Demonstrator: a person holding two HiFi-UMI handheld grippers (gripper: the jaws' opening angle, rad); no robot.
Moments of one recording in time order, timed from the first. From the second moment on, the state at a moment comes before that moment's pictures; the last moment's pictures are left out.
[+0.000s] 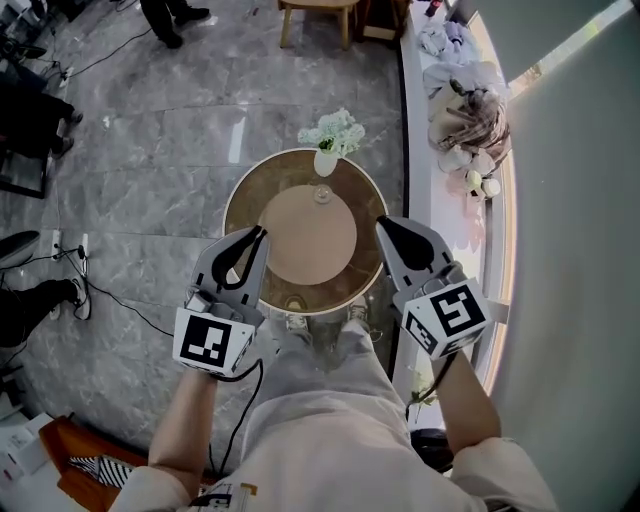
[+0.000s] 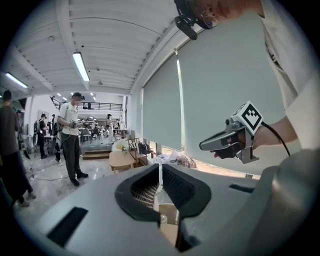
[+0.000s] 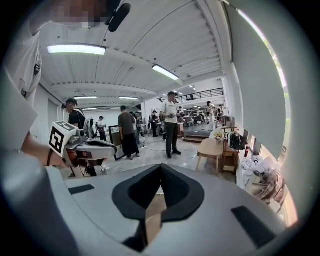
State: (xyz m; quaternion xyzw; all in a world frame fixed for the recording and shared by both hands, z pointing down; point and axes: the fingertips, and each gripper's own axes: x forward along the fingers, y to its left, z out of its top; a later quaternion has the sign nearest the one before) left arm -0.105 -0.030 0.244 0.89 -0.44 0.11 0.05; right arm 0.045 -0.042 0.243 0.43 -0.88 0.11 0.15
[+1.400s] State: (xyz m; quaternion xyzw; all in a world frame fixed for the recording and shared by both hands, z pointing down) left arm -0.011 -0.184 0.559 0.95 -0.27 0.16 0.02; right arm 0.054 -0.189 0.503 0.38 -0.89 0.17 0.20
